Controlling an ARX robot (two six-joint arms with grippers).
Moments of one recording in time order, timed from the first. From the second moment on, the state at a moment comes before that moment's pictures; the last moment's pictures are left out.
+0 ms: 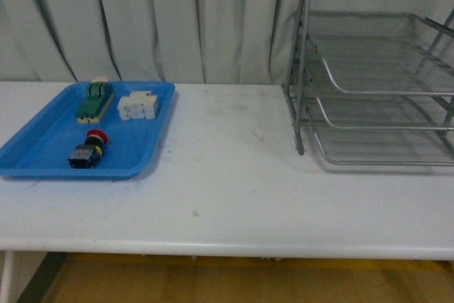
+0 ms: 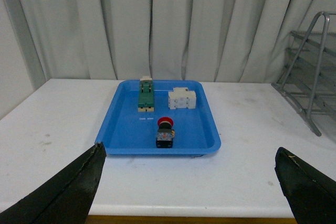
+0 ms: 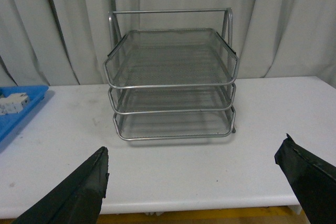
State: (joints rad) left arm 0.00 0.01 0.01 0.00 0.00 0.00; right arm 0.00 0.00 0.01 0.00 0.00 0.00
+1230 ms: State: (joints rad) left arm 0.00 0.01 0.01 0.00 0.00 0.00; right arm -0.07 1.21 0.17 0.84 -0.15 0.44
